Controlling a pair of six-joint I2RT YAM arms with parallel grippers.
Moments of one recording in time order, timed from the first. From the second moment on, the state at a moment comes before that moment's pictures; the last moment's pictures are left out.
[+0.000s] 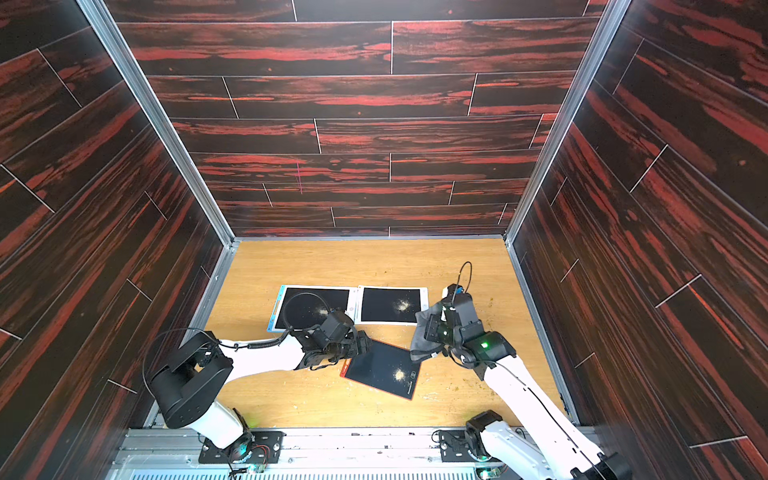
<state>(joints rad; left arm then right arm) -0.83 1.64 0.80 -0.11 0.01 -0.94 0.46 0.93 0.78 -0.63 0.00 0.57</state>
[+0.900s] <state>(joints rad) -1.39 1.81 1.13 -0.59 -0.28 -0.89 0.43 0.69 0.71 -0.73 0.03 0.57</state>
